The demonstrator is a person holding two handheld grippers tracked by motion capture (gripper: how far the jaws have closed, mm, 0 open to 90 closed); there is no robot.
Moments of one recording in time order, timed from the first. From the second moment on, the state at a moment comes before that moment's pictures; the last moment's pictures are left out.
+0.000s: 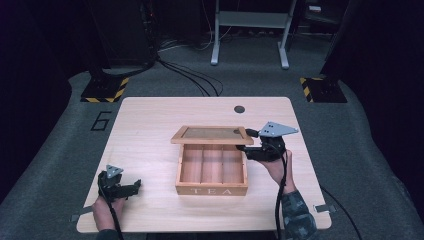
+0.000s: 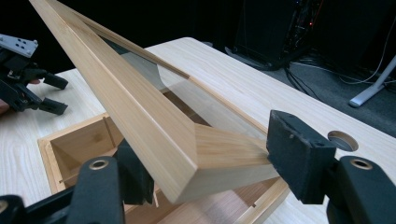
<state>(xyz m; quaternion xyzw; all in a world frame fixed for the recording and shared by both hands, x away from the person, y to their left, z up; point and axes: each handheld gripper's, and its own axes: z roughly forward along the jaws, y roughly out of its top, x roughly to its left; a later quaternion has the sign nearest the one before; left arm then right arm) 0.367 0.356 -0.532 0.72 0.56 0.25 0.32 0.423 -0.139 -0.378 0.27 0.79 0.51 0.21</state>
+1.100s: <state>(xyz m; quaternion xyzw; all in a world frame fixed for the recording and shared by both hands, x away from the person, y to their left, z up) 0.367 0.356 -0.532 0.72 0.56 0.25 0.31 0.381 -0.135 -0.436 0.34 0.78 0.49 0.19</state>
